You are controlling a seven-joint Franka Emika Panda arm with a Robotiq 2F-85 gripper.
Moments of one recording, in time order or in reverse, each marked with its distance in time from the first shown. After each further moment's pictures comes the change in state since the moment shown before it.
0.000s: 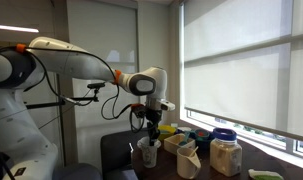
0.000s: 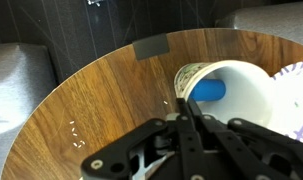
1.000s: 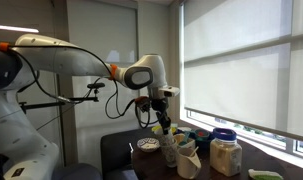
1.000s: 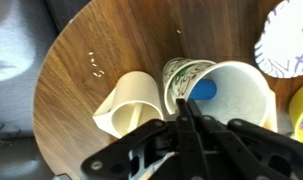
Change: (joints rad) arm -0.040 -0.069 -0.019 0.007 -0.003 0.217 -0.035
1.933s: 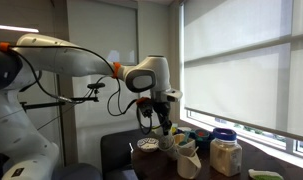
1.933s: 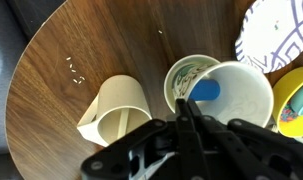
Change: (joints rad) arm -0.004 0.018 -0.040 -0.002 0.125 0.001 -0.070
